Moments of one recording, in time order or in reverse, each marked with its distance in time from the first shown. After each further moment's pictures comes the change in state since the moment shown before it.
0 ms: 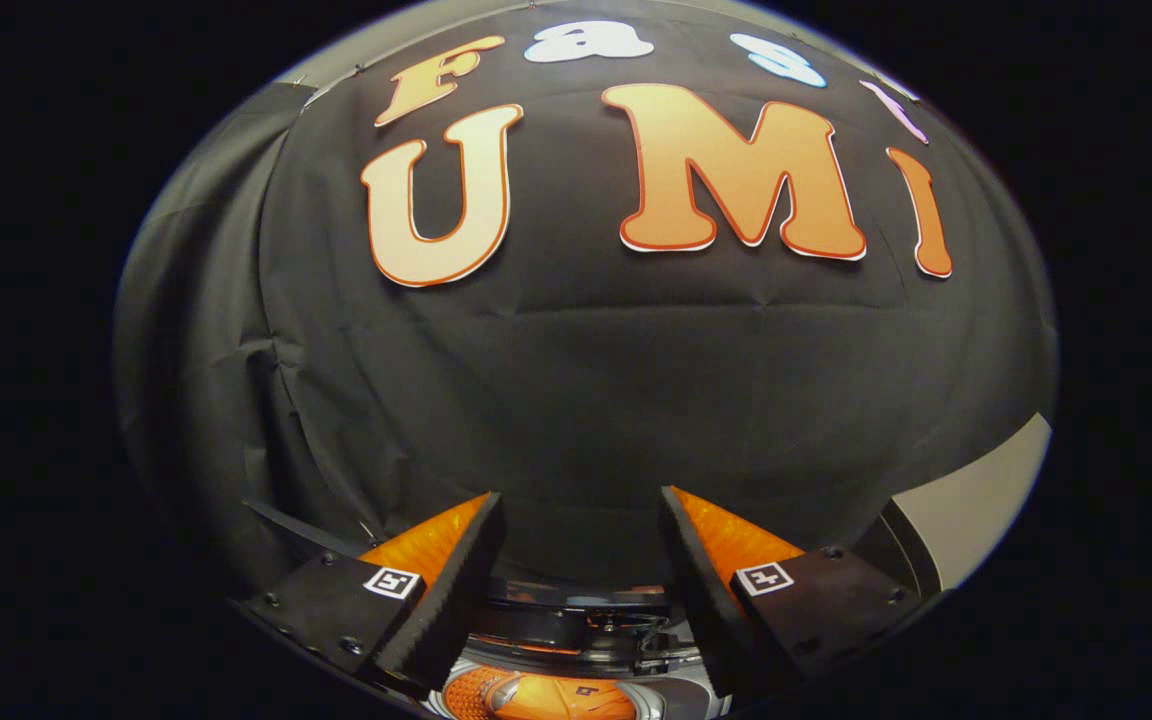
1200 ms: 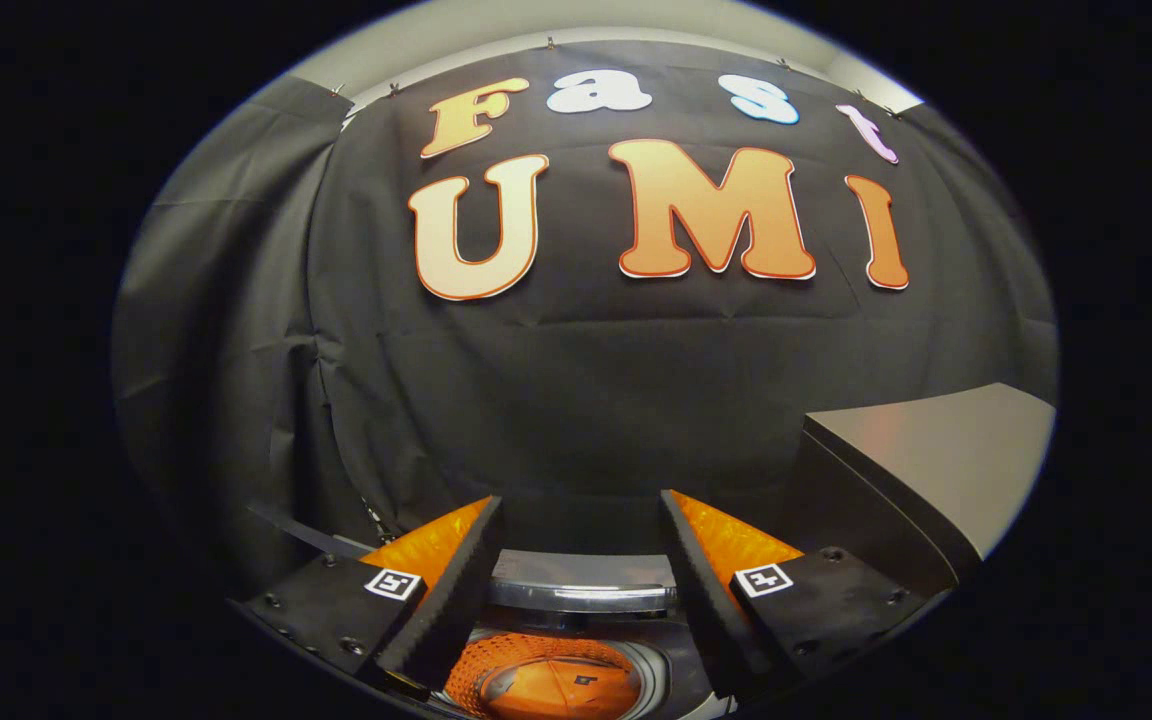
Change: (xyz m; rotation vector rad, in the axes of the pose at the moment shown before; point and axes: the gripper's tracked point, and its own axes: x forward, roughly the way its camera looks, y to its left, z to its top) arm -0.107 0.010 -0.059 -0.029 -0.131 -0.011
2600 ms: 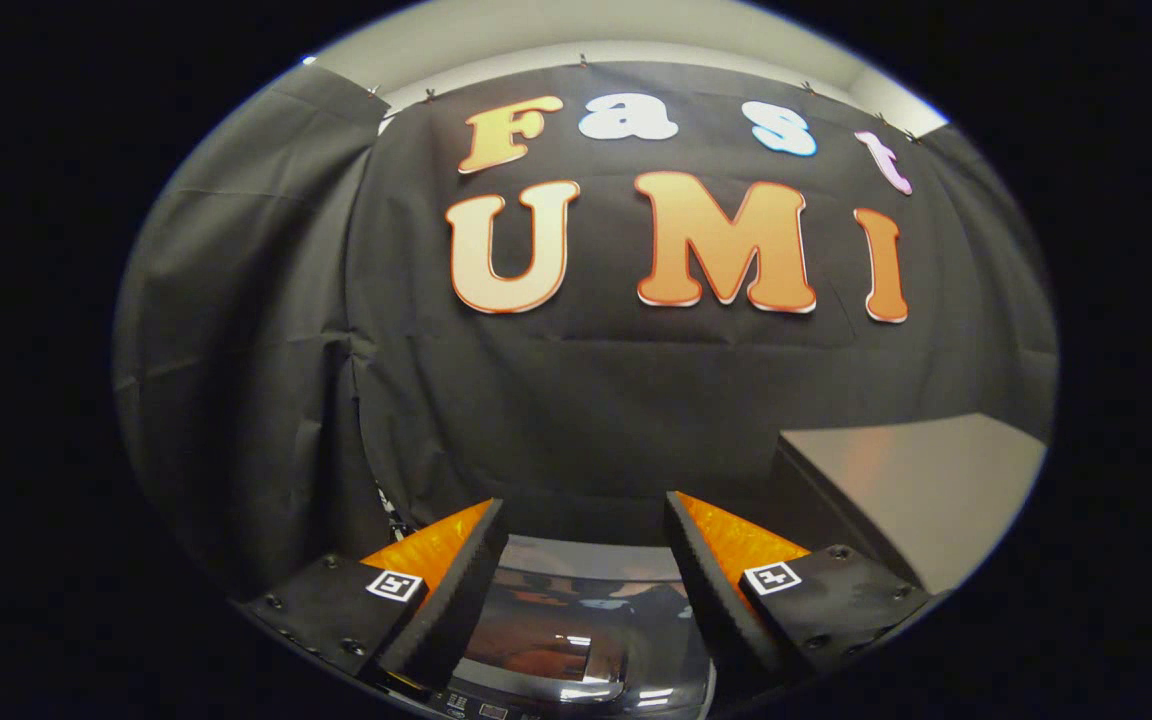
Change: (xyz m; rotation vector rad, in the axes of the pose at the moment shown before) arm -0.077 0.017 0.039 -0.079 -0.049 0.038
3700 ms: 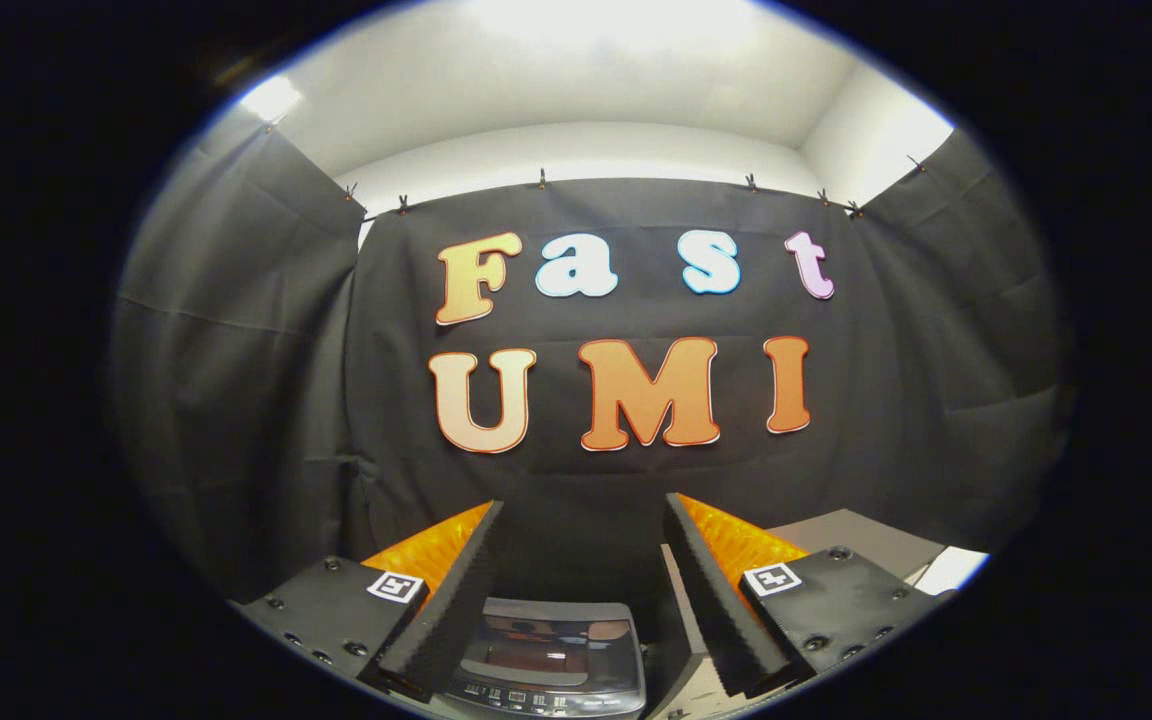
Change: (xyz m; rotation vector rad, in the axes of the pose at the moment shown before) arm -0.241 -0.031 0.176 0.038 -0.236 -0.136
